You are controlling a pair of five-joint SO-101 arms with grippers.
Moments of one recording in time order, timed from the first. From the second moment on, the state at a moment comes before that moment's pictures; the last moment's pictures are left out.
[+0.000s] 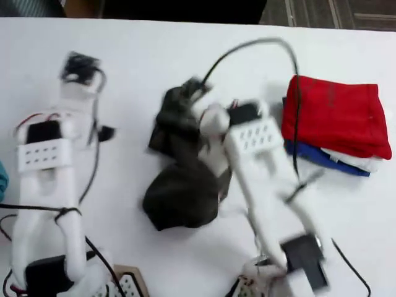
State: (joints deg) left arm -22.1 -21.7 29.6 57.2 -21.6; right arm -27.5 -12.6 18.3 84.7 25.0
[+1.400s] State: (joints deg) left arm -37.5 -21.7 44.0 53.7 -25.4; right arm -7.6 -3.1 -16.3 84.8 31.9
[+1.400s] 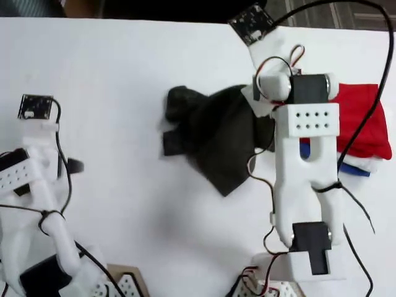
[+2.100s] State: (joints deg) left arm -37.5 -21.7 44.2 53.7 -25.4; right arm -27.4 -16.6 17.1 94.6 40.7
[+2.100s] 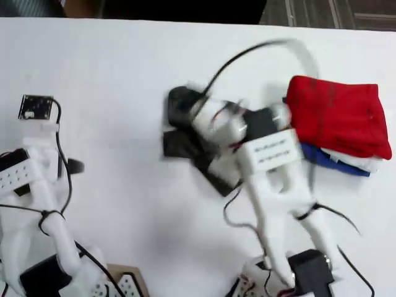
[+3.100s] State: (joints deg) left arm -37.6 -21.7 44.2 53.7 -25.4; right arm -21.6 14.2 24.1 70.7 40.6
